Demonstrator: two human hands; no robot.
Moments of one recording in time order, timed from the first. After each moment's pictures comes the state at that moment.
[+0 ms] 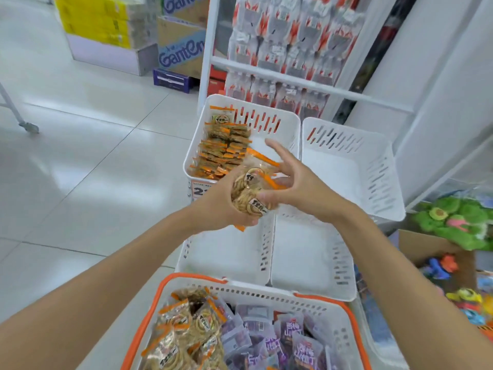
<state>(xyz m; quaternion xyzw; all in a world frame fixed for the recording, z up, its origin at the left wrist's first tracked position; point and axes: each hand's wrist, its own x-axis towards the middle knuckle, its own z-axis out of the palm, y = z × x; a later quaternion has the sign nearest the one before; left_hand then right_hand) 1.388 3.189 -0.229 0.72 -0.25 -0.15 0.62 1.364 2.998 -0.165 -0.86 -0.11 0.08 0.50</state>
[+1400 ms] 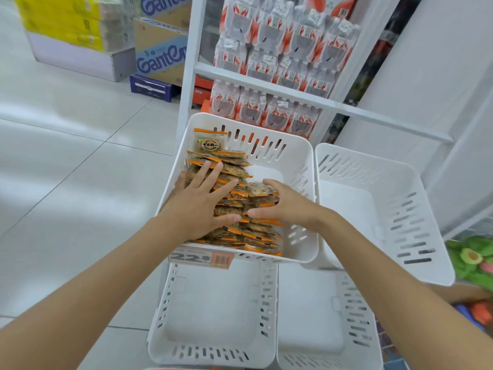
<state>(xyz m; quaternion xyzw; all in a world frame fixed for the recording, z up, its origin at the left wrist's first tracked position) 1.558 3.191 -0.276 0.96 -0.26 0.02 0.01 1.532 2.973 -0.234 -0.92 0.02 0.14 0.37</state>
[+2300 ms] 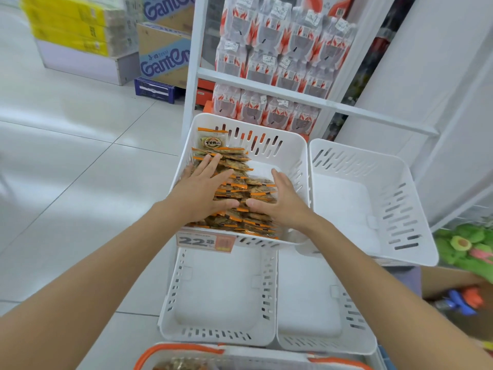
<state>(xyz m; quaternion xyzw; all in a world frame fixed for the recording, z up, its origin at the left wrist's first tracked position) 1.552 3.199 -0.258 0.96 -0.26 0.01 0.11 1.501 2.983 -0.243 -0.94 0.03 0.04 0.35</state>
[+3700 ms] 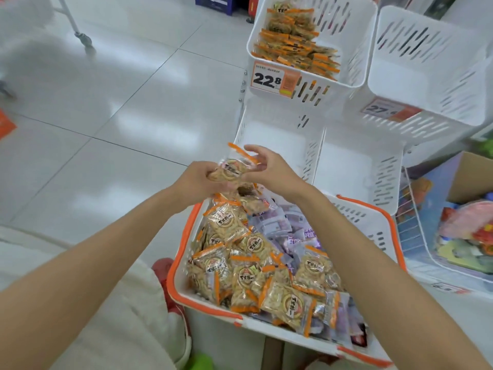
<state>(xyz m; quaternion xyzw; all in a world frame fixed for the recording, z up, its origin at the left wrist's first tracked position) 1.238 3.312 -0.379 0.79 0.00 -0.16 0.59 1.259 3.119 -0.349 -0.84 -0.06 0.17 0.51</state>
